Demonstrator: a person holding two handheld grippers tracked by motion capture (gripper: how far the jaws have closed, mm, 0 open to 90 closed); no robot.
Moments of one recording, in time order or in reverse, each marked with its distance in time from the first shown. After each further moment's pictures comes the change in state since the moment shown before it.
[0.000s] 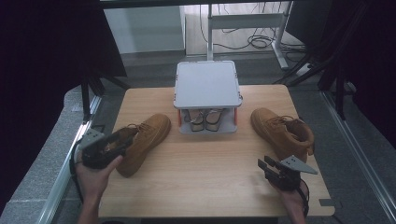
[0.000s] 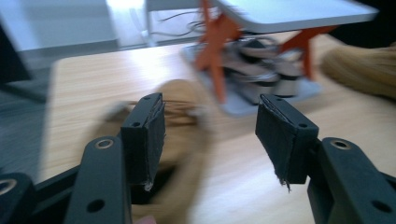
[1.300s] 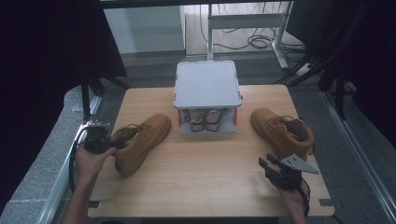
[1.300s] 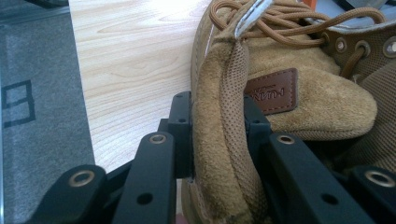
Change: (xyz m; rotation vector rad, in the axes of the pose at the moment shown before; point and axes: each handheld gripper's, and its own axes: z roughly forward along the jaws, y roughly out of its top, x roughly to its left) left arm 0.053 -0.011 0.061 0.361 0.032 -0.014; right arm 0.004 0.012 -0.007 -0.022 -0.031 -0.021
